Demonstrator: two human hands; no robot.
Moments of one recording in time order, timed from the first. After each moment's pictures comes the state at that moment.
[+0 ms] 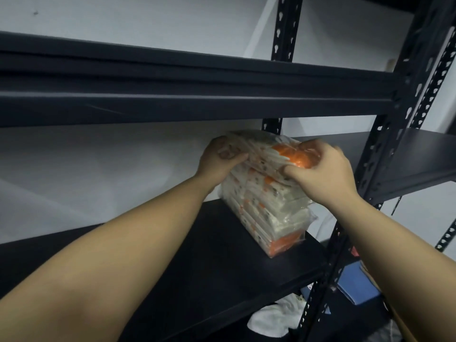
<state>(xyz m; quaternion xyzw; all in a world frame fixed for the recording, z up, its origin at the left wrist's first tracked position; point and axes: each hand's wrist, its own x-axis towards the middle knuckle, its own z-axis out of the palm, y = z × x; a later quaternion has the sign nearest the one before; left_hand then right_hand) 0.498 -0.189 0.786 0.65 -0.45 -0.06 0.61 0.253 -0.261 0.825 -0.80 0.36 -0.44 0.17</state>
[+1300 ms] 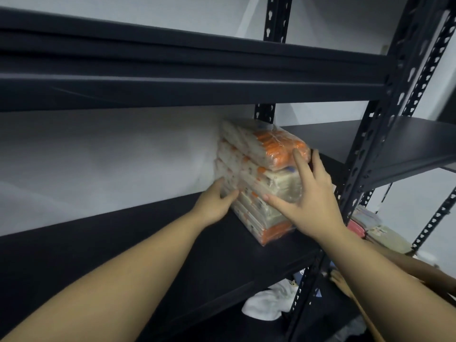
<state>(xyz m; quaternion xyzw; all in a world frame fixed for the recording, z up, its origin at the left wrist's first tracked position) 0.460 -0.163 0.701 0.78 -0.43 -0.17 0.42 0.230 -0.248 0.755 -0.86 0.31 -0.37 0.13</state>
